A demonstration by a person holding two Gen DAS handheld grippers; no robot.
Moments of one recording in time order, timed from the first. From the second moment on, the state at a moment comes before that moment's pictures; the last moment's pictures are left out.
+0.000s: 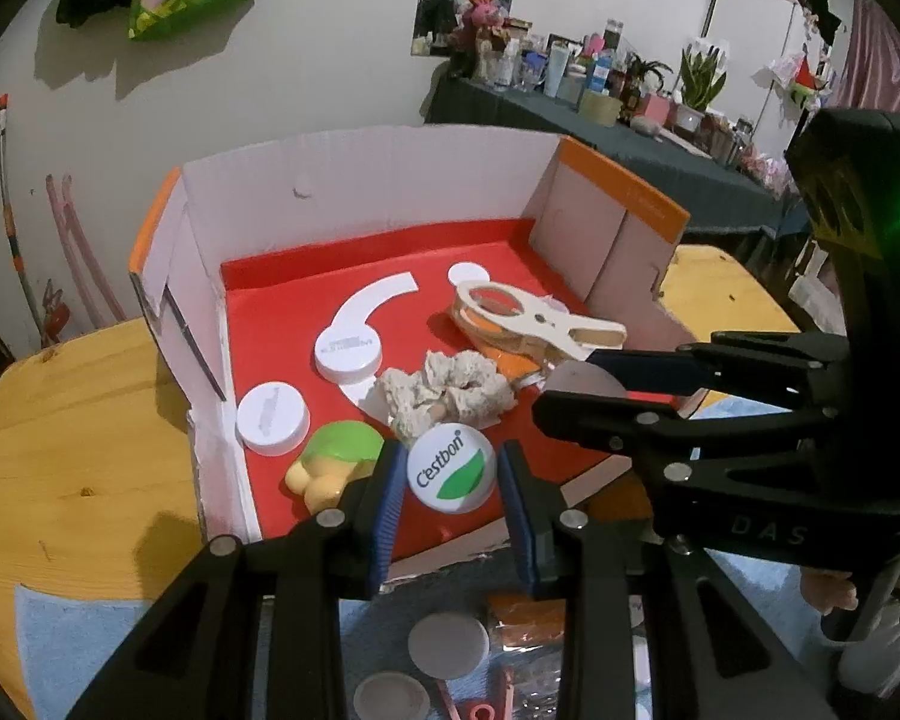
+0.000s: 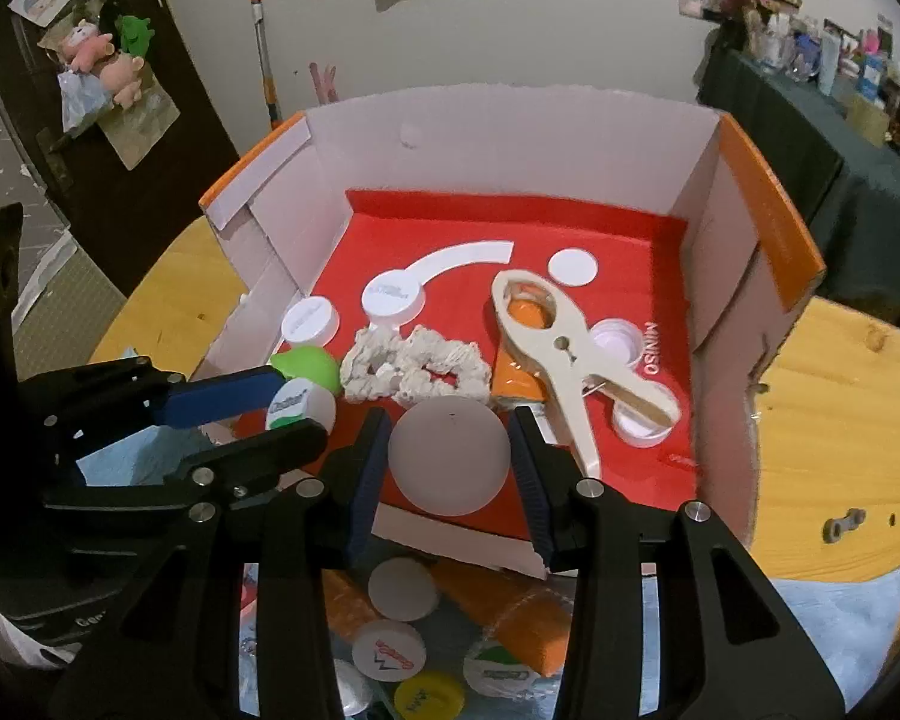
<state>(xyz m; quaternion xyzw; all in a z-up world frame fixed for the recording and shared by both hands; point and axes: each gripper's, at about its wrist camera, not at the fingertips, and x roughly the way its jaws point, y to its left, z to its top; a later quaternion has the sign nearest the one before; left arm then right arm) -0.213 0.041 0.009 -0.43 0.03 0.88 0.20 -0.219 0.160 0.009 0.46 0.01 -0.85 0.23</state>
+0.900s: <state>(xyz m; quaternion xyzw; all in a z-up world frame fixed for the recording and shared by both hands) -0.221 0.051 0.001 -0.46 0.07 0.86 0.20 -0.235 0.163 -0.019 0.51 0.06 -0.83 0.20</state>
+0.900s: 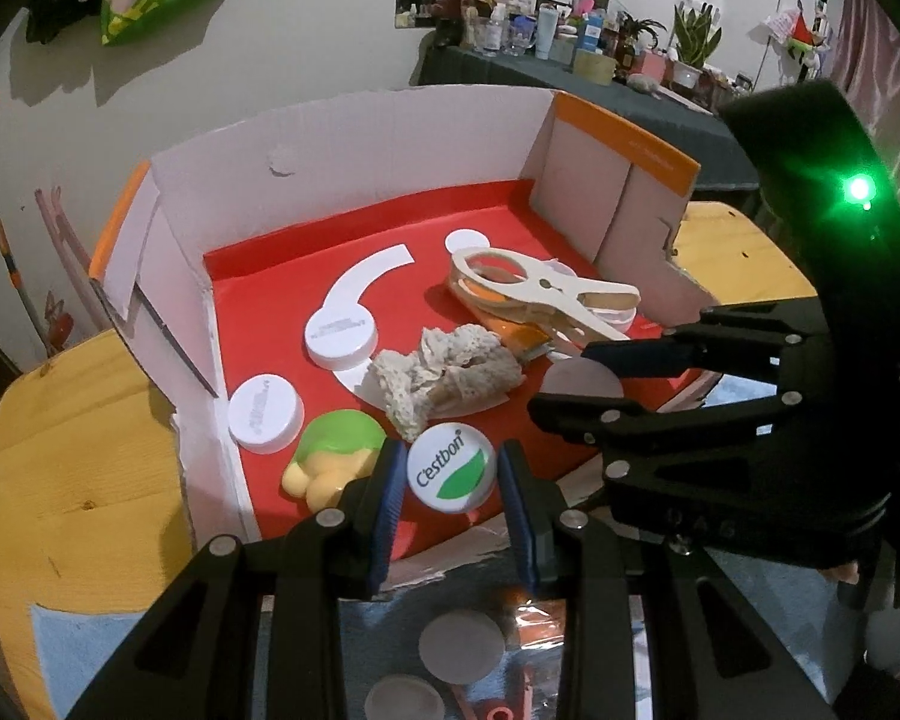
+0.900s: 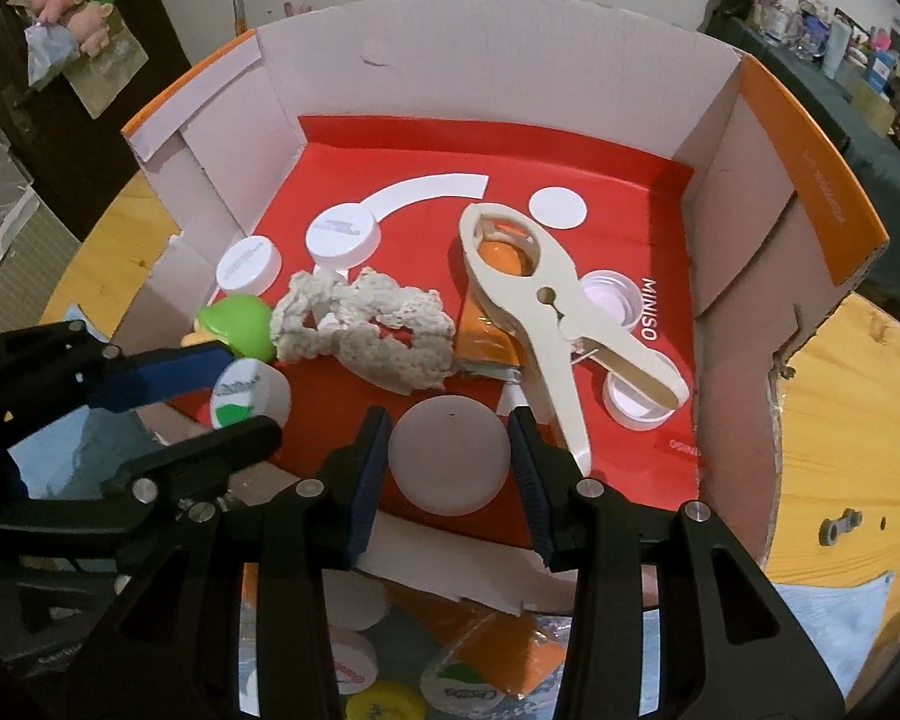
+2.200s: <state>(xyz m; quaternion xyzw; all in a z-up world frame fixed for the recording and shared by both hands) -0.232 0.056 -0.017 -0.49 0.09 0.85 0.18 -0.225 0.178 -0.016 0.51 0.10 -0.83 0.18</state>
